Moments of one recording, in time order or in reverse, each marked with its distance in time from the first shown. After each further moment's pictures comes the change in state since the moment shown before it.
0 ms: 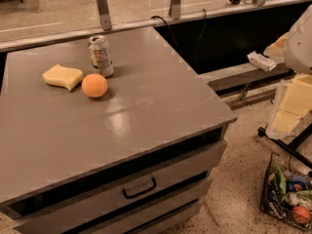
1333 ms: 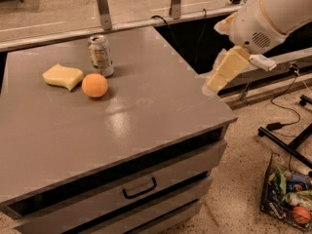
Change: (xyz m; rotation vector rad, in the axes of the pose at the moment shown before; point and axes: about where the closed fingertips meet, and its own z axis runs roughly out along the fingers) arm -0.101 -0.082 0.041 0.063 -0.380 -0.005
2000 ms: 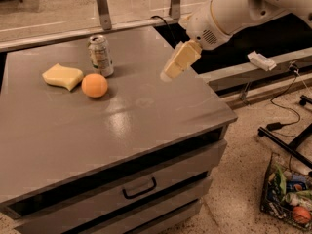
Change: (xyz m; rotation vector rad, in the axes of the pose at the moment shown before) arm -0.070 -0.035 0.075 0.005 -0.172 0.020
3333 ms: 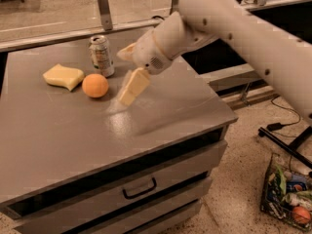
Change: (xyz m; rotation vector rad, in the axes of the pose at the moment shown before) arm -0.060 0.094 0.108 -0.380 -0.170 -0.145
